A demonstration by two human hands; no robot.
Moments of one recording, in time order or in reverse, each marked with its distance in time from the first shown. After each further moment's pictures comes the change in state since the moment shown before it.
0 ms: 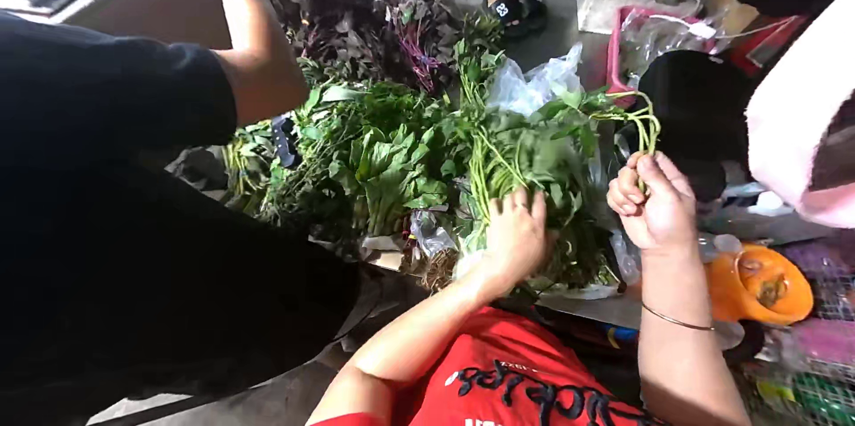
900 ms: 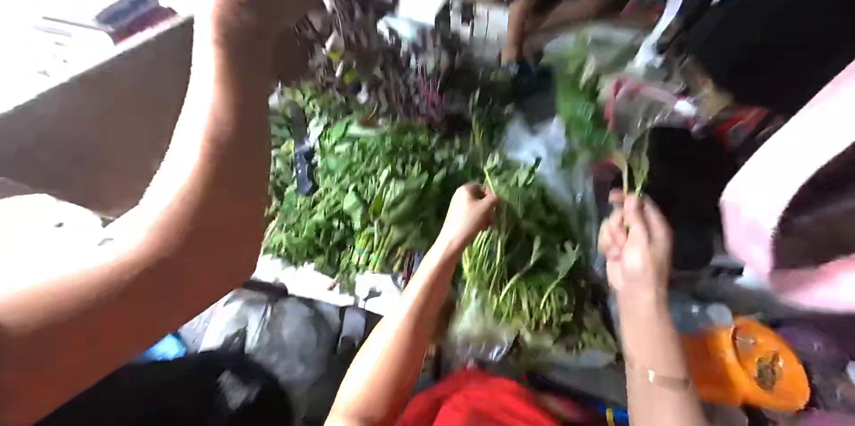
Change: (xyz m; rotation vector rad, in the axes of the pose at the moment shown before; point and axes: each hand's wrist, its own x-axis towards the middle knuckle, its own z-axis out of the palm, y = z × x) left_hand 0.031 -0.072 -0.089 -1.020 0.188 -0.271; right_hand 0.007 -0.008 0.043 -0.167 0.229 -0.059
